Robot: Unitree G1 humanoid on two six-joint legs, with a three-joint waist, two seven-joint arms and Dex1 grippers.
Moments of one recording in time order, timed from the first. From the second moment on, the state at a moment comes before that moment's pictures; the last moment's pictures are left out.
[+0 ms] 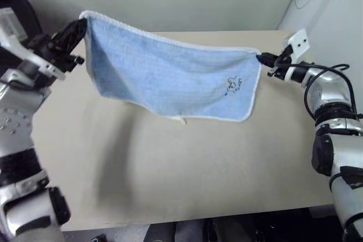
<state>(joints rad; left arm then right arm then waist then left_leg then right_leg) -0.77 0.74 0.44 0.15 -0.91 0.55 -0.50 -1.24 -0.61 -0.12 1.14 0.07 -0.12 0.93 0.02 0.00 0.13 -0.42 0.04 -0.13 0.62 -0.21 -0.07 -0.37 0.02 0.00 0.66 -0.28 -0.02</state>
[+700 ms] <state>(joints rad) 0.00 0.83 0.62 -0.26 -0.94 0.68 -0.82 -0.72 -0.84 -0.10 0.58 0.24 0.26 1.44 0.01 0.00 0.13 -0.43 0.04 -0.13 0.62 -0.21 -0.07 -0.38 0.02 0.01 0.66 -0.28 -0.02</state>
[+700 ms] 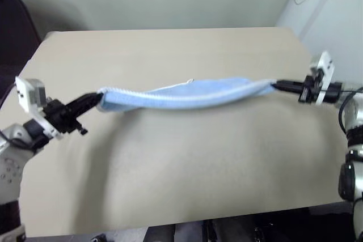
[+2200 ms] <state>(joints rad) -0.60 1.01 0.46 0.22 -0.77 0.60 -1.00 -1.32 -0.79 -0.02 1.16 0.07 -0.10 1.32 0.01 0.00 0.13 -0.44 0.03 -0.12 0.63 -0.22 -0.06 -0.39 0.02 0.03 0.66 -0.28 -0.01</state>
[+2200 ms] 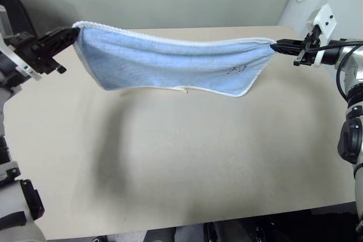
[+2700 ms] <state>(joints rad) 0.18 0.95 0.81 -0.21 -0.93 0.85 -1.18 -0.68 -0.91 -0.04 0.58 0.22 0.25 1.59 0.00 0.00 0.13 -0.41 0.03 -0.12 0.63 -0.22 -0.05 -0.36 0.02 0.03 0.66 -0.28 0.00</state>
